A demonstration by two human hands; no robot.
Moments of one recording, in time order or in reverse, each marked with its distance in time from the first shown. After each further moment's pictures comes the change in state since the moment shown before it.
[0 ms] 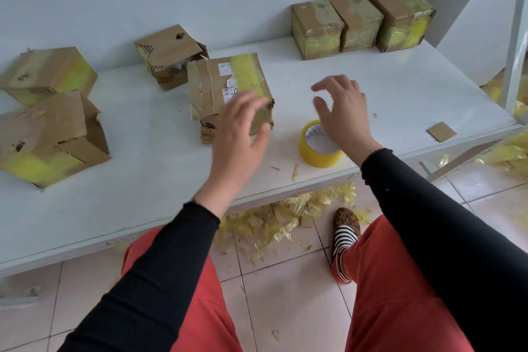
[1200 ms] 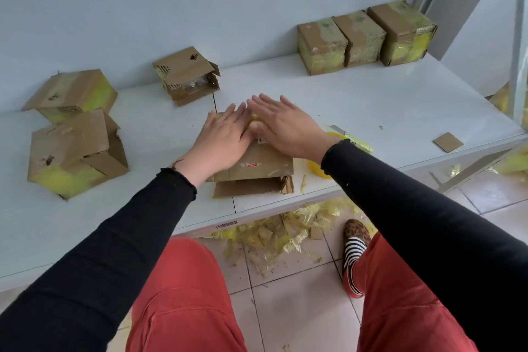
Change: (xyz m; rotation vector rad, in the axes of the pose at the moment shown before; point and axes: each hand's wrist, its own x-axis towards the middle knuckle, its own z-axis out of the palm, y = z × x) left_hand 0.047 -0.040 -0.043 0.514 -0.586 -0.029; right_hand 0.019 -0.080 0.034 -0.082 -0.456 -0.422
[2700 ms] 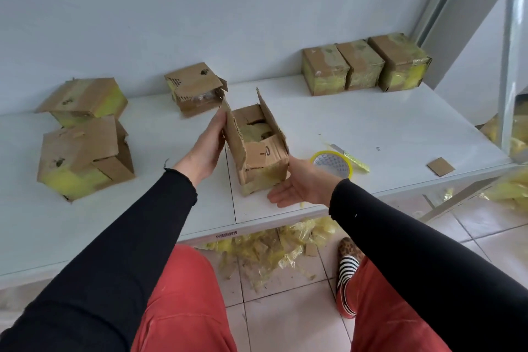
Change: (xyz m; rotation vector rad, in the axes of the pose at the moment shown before) left_hand 0.009 -0.035 0.011 -1.484 0.081 -0.322; right_hand -0.040 -0.009 0.025 1.335 -0.366 0.944
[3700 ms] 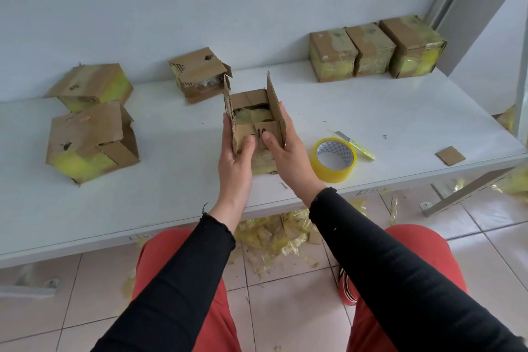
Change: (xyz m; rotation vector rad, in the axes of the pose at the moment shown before) left_hand -0.074 -0.043 0.078 -0.038 0.389 0.278; right_hand -0.016 0.006 0.043 -0.172 0.324 -0.922
